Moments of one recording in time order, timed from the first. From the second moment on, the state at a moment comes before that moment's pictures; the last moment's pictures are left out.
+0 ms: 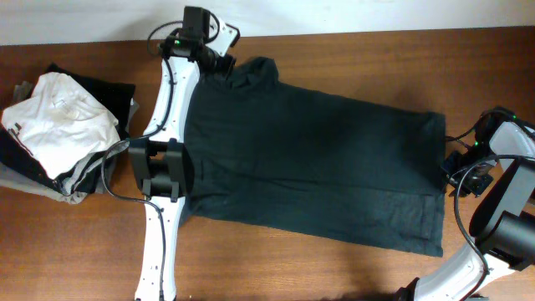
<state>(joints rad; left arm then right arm) -0.16 2.76 2.77 -1.00 0.23 0.32 -0.52 1.99 1.33 -1.06 0.03 0.34</state>
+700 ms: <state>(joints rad) -0.16 2.85 2.80 -1.10 0.21 0.29 -0.52 1.99 1.33 -1.06 0.03 0.34</state>
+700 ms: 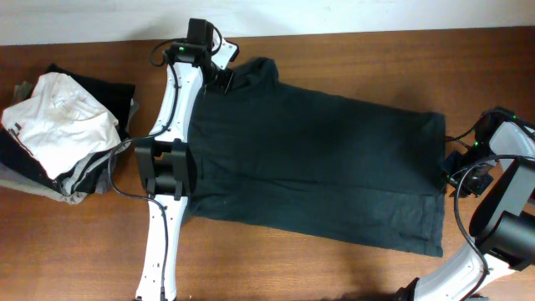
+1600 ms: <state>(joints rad) -0.14 2.87 3.02 -1.09 0.11 0.22 -0.52 1.99 1.33 -1.07 0.00 0.33</state>
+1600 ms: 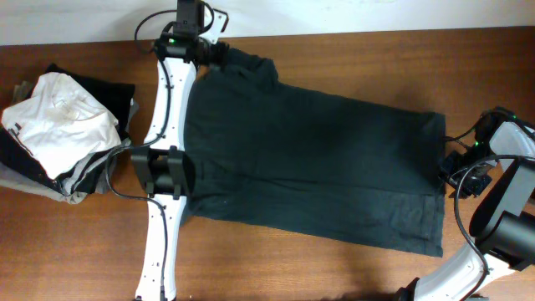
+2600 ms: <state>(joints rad) -0.03 2.32 2.67 -1.64 0.06 0.13 -0.50 1.56 1.17 -1.07 -0.32 0.21</state>
